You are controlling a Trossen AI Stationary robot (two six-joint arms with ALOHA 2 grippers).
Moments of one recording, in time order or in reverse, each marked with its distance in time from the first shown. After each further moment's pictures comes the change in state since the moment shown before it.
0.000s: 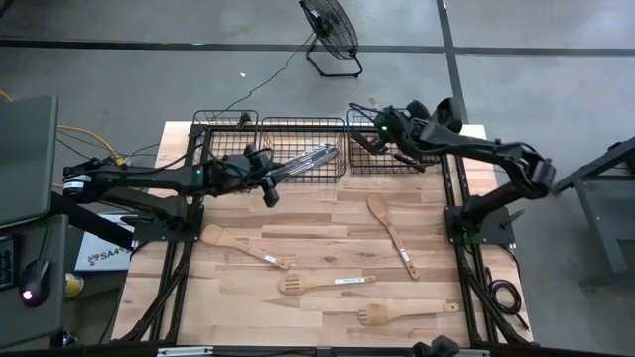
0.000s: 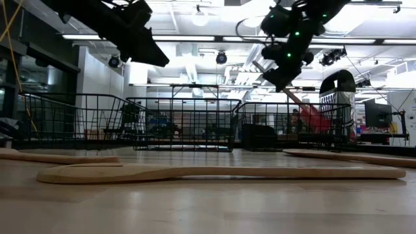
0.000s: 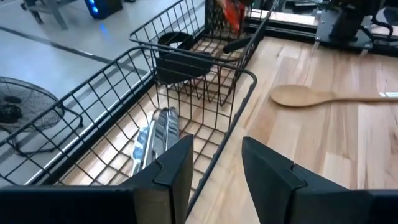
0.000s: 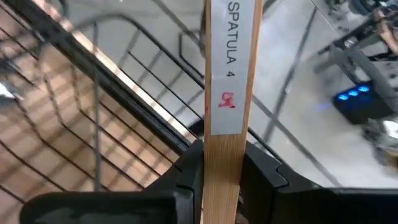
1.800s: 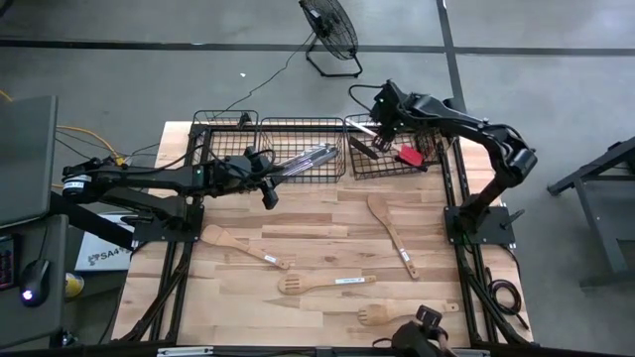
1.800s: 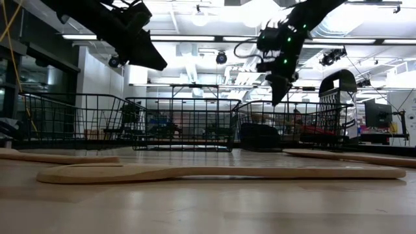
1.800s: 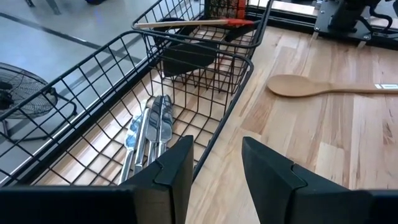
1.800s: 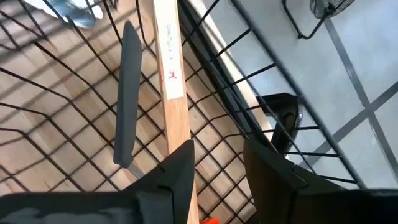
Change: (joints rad) left arm 0.000 0.000 0.000 -0.047 0.017 -0.045; right arm -0.209 0.179 0.243 -0.290 -0.529 -0.235
